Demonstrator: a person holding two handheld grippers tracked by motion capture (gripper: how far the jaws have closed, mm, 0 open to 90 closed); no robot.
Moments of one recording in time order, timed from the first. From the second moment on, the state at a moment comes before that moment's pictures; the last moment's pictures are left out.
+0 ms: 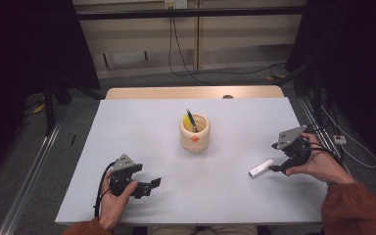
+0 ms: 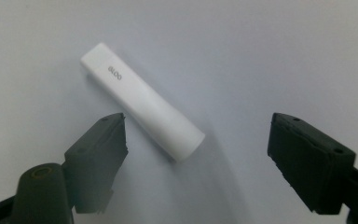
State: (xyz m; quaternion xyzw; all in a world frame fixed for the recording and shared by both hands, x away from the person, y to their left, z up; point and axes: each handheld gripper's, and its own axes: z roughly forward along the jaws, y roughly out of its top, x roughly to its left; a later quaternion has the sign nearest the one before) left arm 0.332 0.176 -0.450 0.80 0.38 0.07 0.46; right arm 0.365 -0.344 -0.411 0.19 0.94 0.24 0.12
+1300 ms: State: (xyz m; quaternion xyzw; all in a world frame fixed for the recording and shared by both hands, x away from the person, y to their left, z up) left arm 0.333 0.169 -0.455 0.80 0.39 0.04 0.46; right arm 0.375 -0.310 -0.427 0.02 0.99 0.12 0.07
